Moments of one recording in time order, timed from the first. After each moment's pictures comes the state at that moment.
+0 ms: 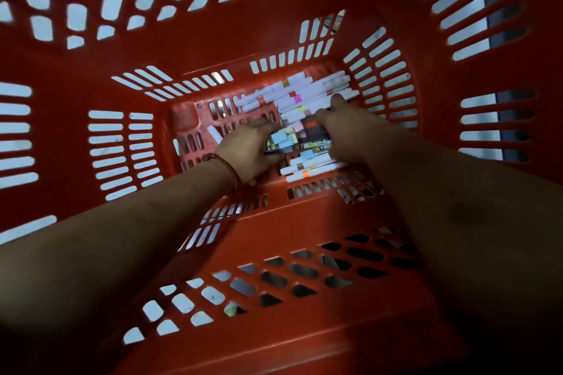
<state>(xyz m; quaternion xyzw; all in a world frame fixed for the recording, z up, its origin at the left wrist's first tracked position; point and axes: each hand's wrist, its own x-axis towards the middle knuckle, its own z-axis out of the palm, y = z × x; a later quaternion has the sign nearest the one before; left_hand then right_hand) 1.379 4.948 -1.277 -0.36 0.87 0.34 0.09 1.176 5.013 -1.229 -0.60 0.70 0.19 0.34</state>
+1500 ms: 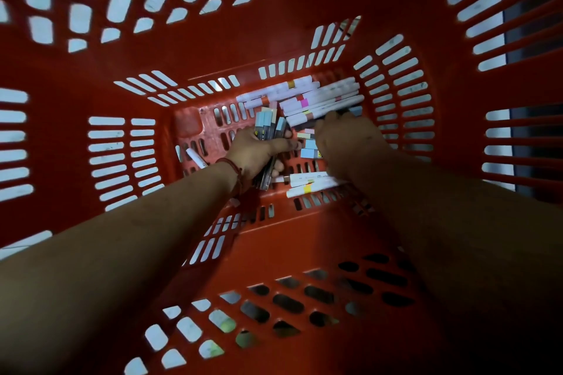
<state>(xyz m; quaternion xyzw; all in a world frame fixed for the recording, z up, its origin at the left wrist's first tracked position) 1.371 4.948 -1.276 -0.59 0.38 0.71 -0.02 1.211 4.999 -1.240 -0.67 0.63 0.35 0.18</state>
